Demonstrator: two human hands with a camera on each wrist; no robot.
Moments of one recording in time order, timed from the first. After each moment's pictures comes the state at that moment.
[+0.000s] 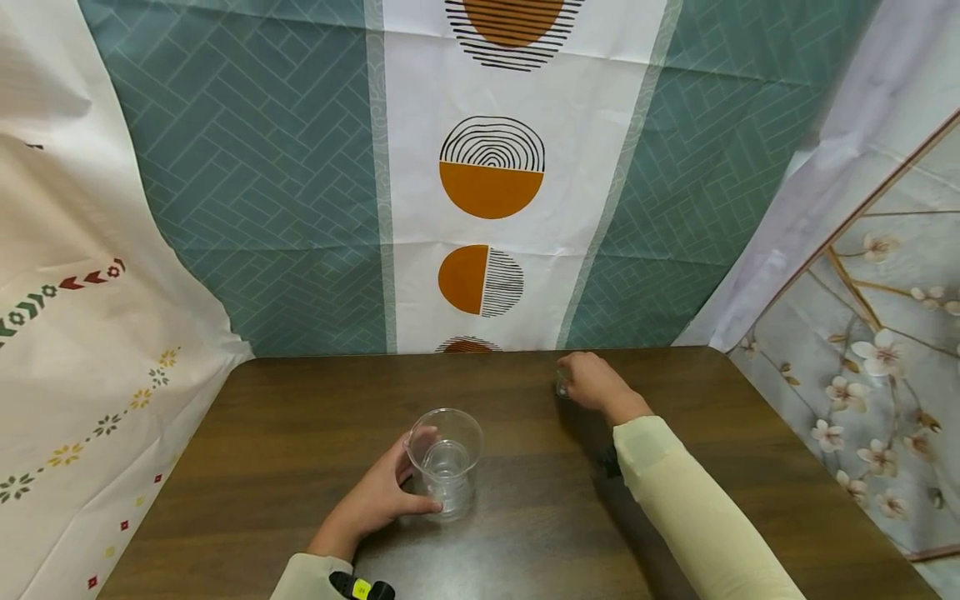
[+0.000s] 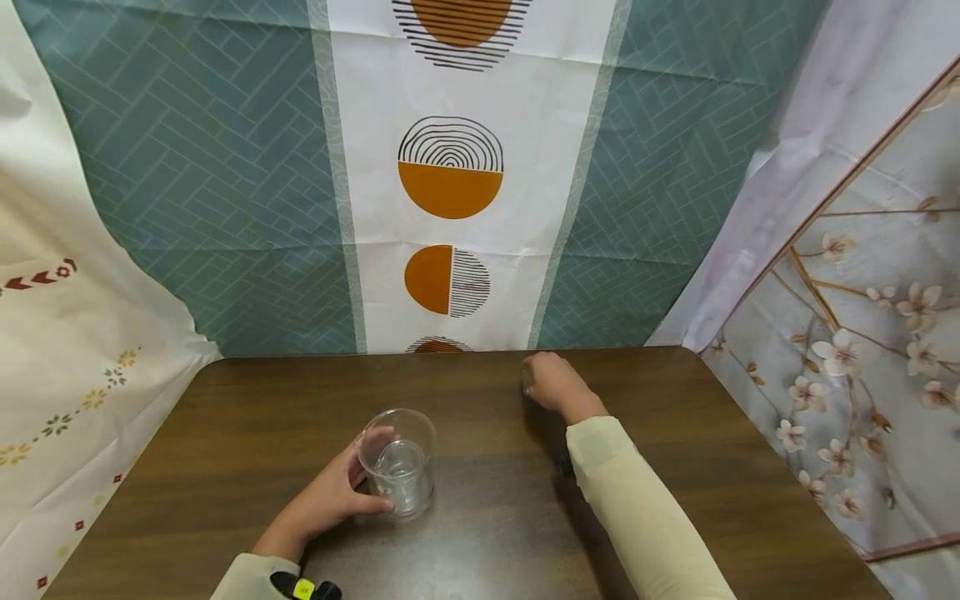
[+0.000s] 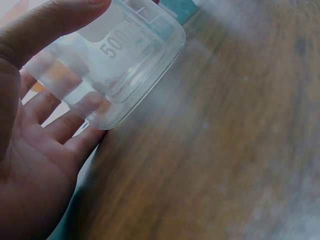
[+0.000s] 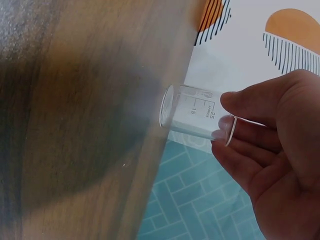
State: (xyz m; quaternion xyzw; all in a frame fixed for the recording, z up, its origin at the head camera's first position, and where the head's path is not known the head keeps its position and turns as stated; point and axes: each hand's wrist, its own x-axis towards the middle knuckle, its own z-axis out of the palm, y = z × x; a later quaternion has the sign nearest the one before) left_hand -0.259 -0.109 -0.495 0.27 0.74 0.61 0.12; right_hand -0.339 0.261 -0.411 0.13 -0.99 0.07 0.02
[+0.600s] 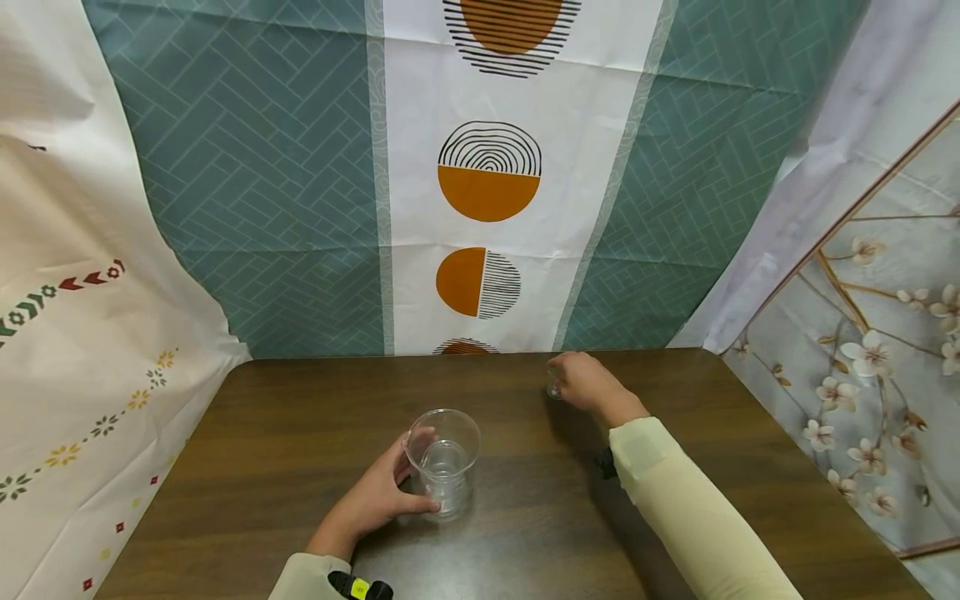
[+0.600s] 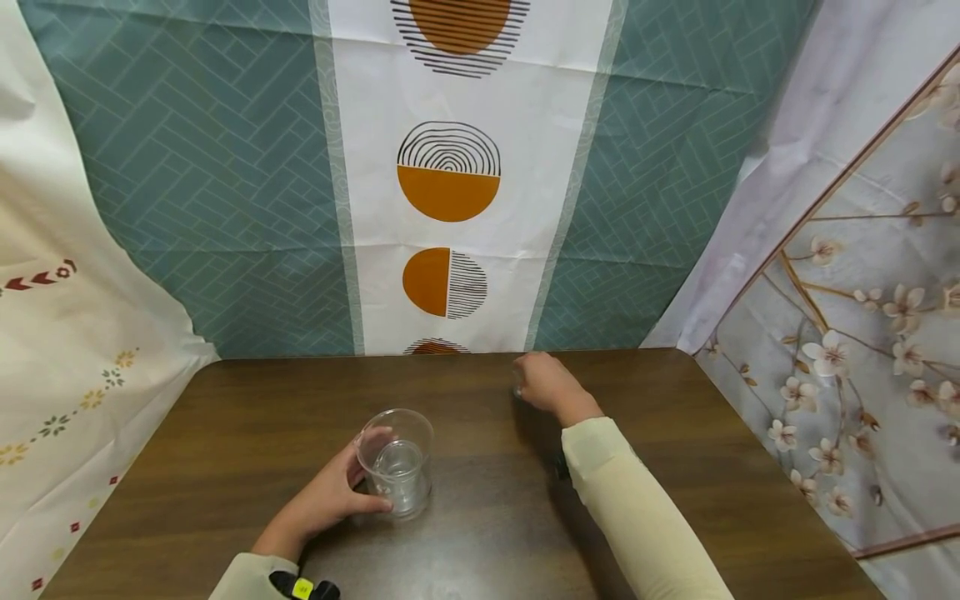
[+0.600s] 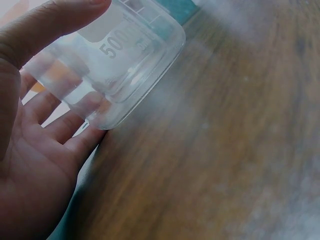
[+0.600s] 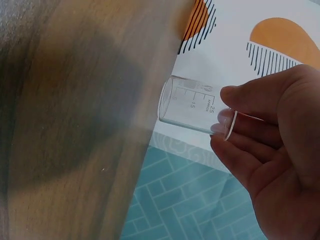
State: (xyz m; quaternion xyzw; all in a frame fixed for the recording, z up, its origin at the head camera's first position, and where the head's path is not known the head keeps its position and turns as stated) left_hand -0.260 -0.109 -0.497 0.28 0.73 0.61 0.13; right_hand -0.329 0.252 -0.401 0.17 -0.98 0.06 0.04
